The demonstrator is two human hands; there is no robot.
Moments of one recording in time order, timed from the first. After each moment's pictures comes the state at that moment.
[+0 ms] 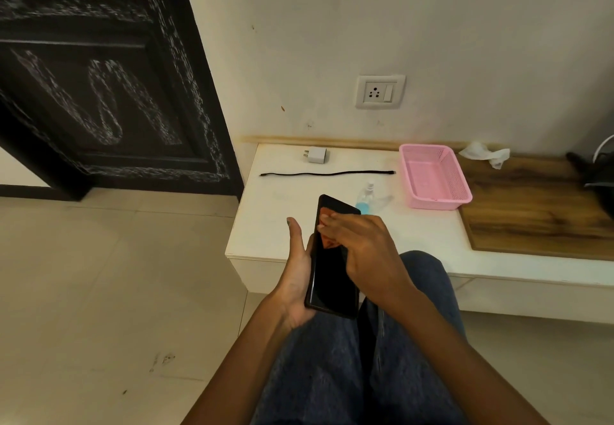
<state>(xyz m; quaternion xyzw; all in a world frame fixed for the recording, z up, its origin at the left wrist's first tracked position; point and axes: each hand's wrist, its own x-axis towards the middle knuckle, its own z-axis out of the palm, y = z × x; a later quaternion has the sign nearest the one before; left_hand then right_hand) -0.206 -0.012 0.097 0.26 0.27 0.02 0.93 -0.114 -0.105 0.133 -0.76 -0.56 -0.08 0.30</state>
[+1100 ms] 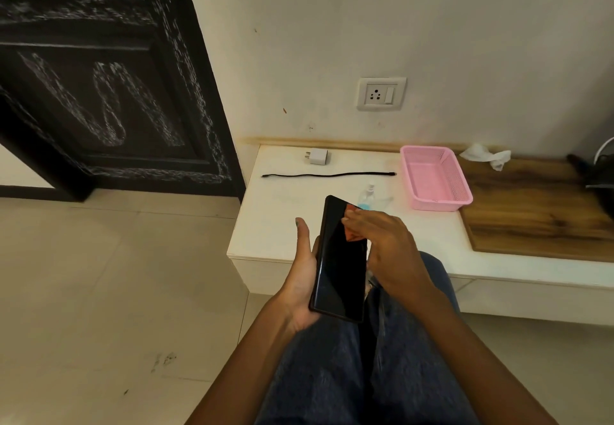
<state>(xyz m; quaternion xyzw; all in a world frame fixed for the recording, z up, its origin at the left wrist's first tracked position) -0.207 -0.019 0.102 0.28 0.26 0.00 0.92 -0.099 -0.120 0.135 -0.78 -0.53 -0.11 0.32</state>
